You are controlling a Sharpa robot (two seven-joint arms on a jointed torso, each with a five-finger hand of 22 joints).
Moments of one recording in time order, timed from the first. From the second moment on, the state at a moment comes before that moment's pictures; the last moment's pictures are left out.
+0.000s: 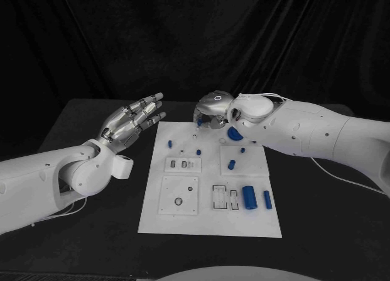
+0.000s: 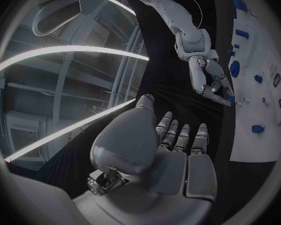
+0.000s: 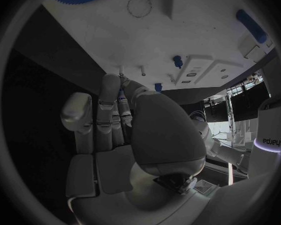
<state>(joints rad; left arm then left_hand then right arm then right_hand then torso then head) 1.28 -0.92 -0.21 1.53 -0.04 0.01 0.68 1.43 0.22 -0.24 0.28 0.59 0.36 0.09 0.09 0.05 0.07 0.06 0.26 0.04 0.04 0.10 0.12 0.02 0.16 0.05 0.24 0.03 0.02 1.37 -0.35 -0.21 0.93 -1.76 -0.31 0.16 1.44 -0.08 0.36 0.07 0.15 1.04 0.08 0.10 0.15 1.12 0.04 0.06 0.06 1.42 -0.07 0.88 0.47 0.12 1.36 0.04 1.21 1.03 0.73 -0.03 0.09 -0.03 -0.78</state>
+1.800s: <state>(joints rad) 1.28 -0.89 -0.21 1.50 -0.04 0.02 0.66 1.43 0.22 -0.24 0.28 0.60 0.38 0.09 0.09 0.05 0.06 0.06 0.26 0.04 0.03 0.10 0.12 0.02 0.16 0.05 0.24 0.03 0.02 1.34 -0.31 -0.21 0.88 -1.76 -0.29 0.16 1.43 -0.09 0.38 0.08 0.15 1.00 0.08 0.07 0.15 1.10 0.04 0.06 0.06 1.39 -0.06 0.86 0.45 0.12 1.35 0.05 1.20 1.04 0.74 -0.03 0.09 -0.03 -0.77</state>
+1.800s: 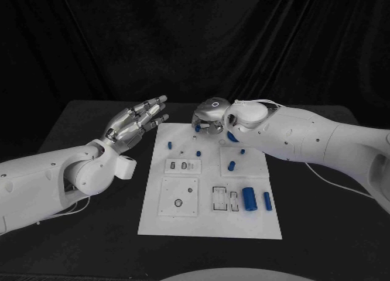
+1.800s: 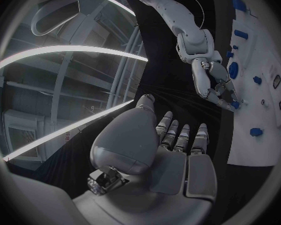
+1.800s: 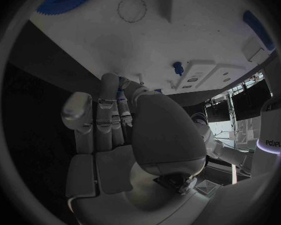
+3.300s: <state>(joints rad) 1.28 -0.91 -0.21 1.50 -0.04 0.03 0.65 1.43 0.22 -0.24 0.28 0.60 0.38 0.09 0.09 0.05 0.06 0.06 0.26 0.04 0.03 0.10 0.12 0.02 0.16 0.04 0.24 0.03 0.02 1.45 -0.76 -0.21 1.32 -1.67 -0.43 0.03 1.33 -0.08 0.15 0.14 0.11 0.93 0.06 0.08 0.10 1.42 -0.02 1.50 1.28 1.46 -0.08 1.43 1.24 0.09 1.40 0.03 1.30 1.27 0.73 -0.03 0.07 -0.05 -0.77</state>
